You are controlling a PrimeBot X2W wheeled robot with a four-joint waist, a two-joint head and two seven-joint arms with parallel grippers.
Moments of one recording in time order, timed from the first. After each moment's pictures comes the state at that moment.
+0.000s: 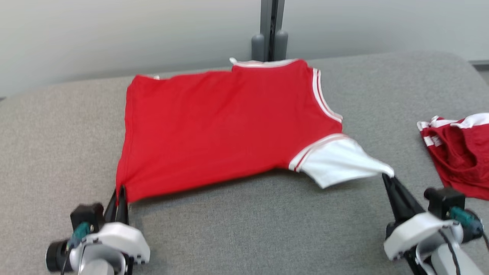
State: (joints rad) left arm -0.30 0.06 0.03 0.67 -0.16 0.01 -0.26; right arm -0.30 -0.22 0.22 0.54 0.32 0.13 -0.26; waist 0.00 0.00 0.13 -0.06
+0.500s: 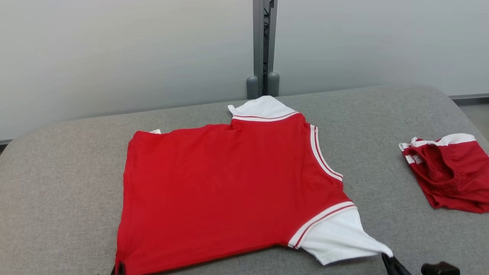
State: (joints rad) left arm 0.01 0.05 0.06 0.65 -0.19 0.01 -0.26; right arm 0.01 -0.19 0.23 0.52 0.34 0.13 -0.26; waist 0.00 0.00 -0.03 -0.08
